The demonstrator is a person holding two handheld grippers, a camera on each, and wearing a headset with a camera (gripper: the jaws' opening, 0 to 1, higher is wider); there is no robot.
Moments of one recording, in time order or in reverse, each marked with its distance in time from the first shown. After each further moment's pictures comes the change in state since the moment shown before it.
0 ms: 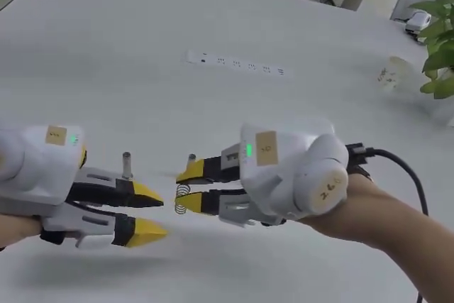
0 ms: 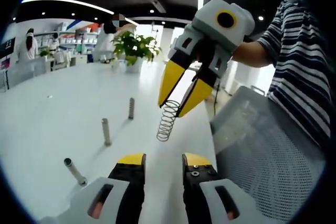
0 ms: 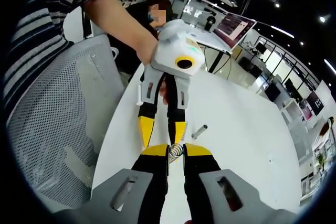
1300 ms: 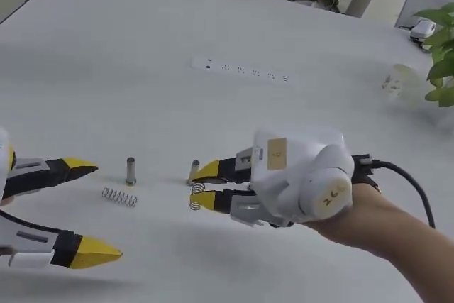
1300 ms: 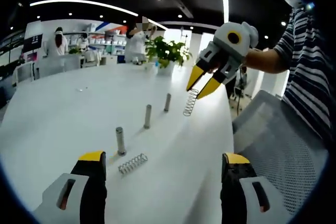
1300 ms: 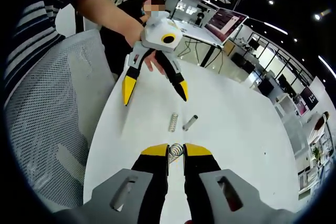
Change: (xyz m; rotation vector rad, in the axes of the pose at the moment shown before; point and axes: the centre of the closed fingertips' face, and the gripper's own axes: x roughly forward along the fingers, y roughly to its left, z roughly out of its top) left arm -0.058 0.038 -0.020 -0.068 -0.039 0.239; right arm -0.003 -0.015 -0.019 0.024 0.029 -0.062
